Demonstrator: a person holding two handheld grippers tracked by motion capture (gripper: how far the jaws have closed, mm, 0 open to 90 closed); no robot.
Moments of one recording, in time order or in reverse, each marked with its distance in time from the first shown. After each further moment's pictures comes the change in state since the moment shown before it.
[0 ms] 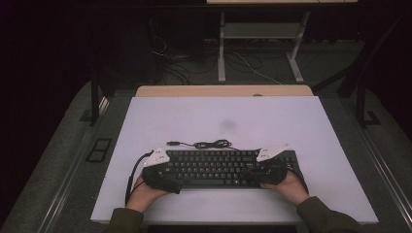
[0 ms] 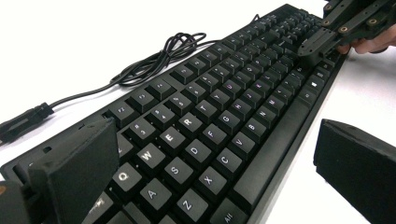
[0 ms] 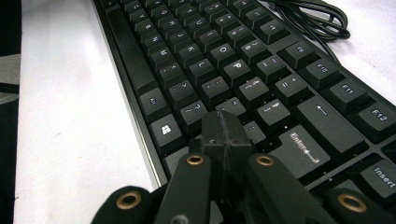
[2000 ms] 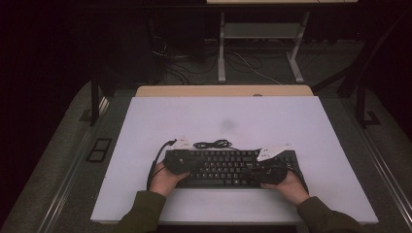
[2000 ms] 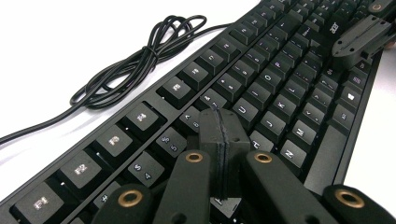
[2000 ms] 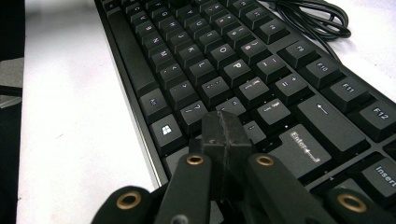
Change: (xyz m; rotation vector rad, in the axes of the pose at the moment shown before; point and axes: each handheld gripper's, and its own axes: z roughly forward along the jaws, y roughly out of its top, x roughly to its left) left arm 0.005 0.029 0.058 0.171 -0.035 -0.005; right arm -0.001 -0.001 0.000 -0.008 0.012 0.014
